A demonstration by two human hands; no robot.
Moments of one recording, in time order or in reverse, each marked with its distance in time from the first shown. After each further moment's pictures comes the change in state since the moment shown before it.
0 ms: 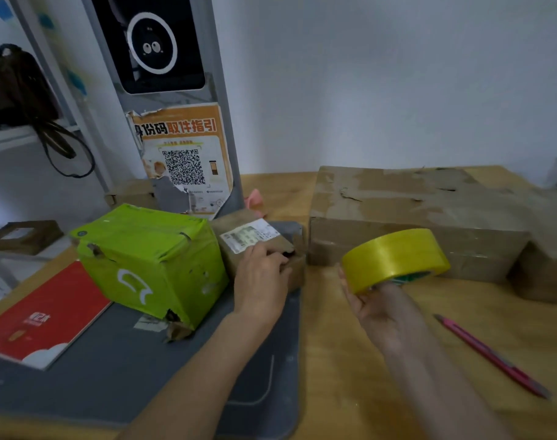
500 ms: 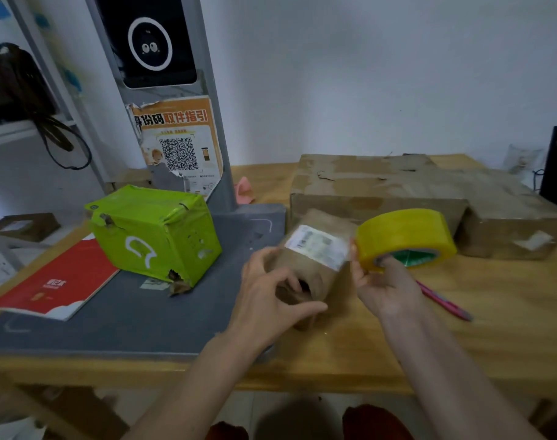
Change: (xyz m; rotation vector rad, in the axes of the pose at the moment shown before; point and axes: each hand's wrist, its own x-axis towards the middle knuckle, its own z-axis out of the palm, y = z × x) left_hand -0.110 0.052 -0.053 -0.404 -0.158 0.015; right_hand -0.070 -0.028 -0.022 0.299 0.064 -0.003
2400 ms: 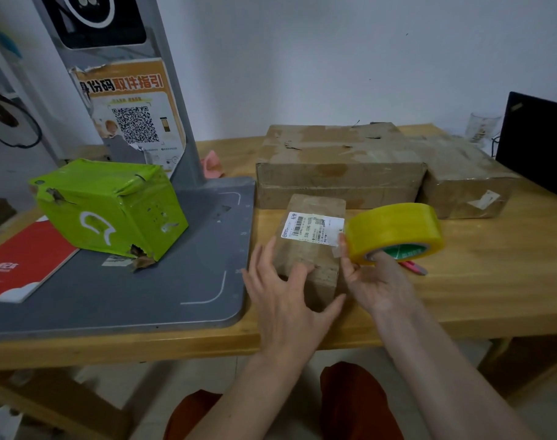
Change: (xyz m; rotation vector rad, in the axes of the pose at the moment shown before) left_hand -0.049 0.038 0.095 0.197 0.279 0.077; right_hand -0.030 -0.026 -0.050 0.061 0.056 -0.005
